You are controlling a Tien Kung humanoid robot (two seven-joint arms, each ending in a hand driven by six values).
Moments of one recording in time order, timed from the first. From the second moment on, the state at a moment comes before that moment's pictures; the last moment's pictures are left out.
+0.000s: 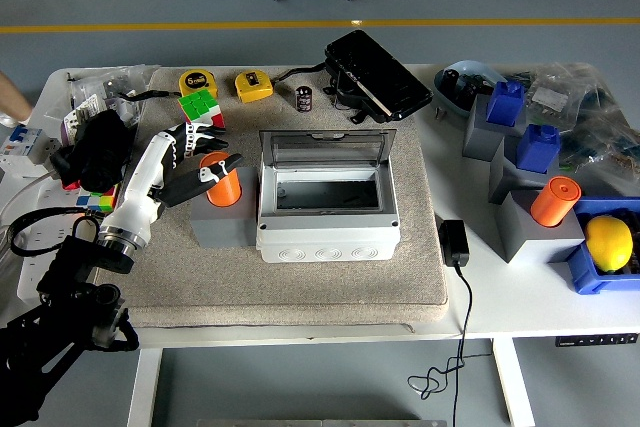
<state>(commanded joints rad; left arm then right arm) -0.27 0.33 -0.86 -1.33 1.07 0.41 -0.29 0.16 -0.18 0.14 0.36 -0.52 -0.11 -0.09</state>
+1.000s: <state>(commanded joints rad) -0.30 0.29 -0.79 -1.25 0.97 0.41 -0.28 0.17 -0.18 0.14 0.36 -0.52 -0.11 -0.09</state>
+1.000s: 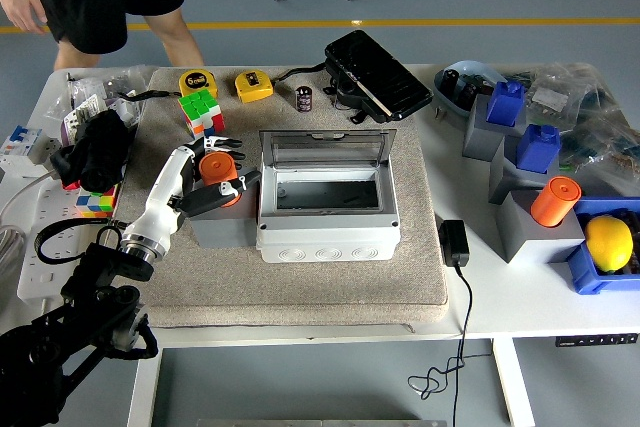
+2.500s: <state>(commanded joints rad) -0.35 0.25 -0.80 -1.27 0.95 0.43 -0.31 0.17 -0.18 0.13 0.36 -0.51 -0.12 -0.07</state>
